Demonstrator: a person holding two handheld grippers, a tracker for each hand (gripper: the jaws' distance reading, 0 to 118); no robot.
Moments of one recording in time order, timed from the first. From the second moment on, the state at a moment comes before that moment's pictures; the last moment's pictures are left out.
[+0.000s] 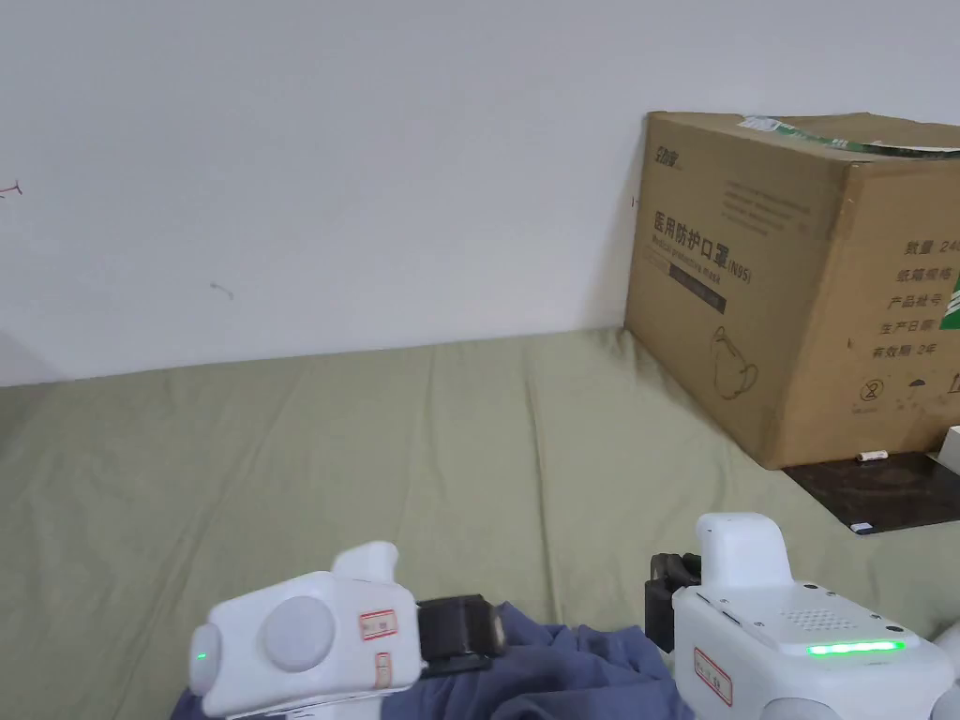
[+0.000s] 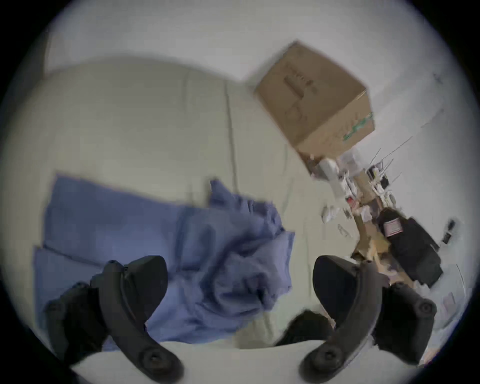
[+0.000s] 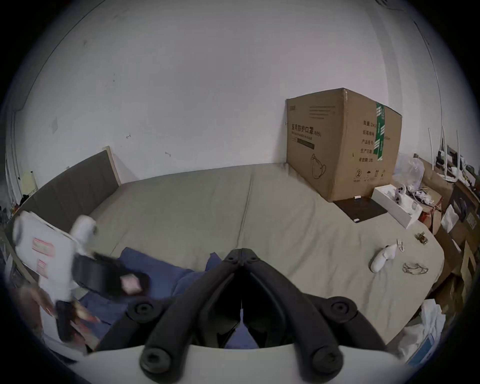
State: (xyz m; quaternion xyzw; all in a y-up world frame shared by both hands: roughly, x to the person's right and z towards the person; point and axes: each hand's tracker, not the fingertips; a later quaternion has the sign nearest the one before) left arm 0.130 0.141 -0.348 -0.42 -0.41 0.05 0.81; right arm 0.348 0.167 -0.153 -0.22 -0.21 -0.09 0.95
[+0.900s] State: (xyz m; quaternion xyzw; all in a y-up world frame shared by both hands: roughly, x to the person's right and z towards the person) left arm 0.057 0.073 -0.525 -0.50 -0.27 -0.07 0.82; right arm 0.351 0.131 -0.200 -0.24 -0.20 -0.10 0.94
